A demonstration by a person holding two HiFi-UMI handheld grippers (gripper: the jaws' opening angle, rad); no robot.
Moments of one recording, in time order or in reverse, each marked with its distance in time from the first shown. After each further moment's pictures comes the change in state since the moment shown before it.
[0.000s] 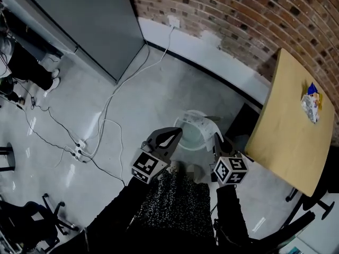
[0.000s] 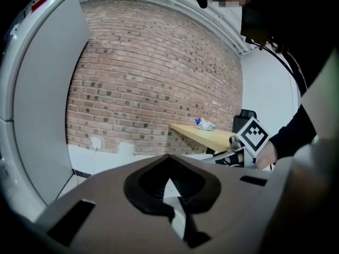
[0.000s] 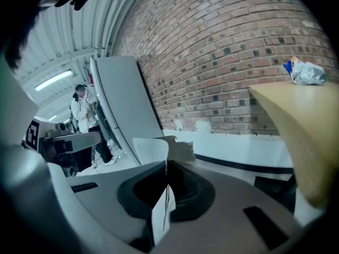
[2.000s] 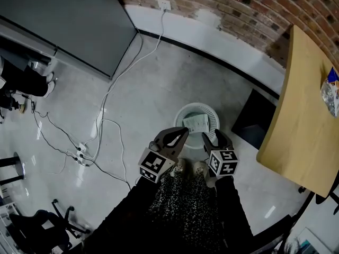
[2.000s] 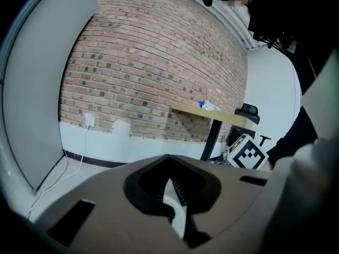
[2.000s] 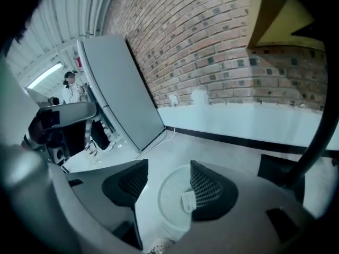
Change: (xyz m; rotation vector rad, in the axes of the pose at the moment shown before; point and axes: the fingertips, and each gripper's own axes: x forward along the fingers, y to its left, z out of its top) left arm 0.082 0.016 -0.114 -0.074 0.098 -0.043; right arm 0.104 -0.053 -0.139 0.043 0.167 0.005
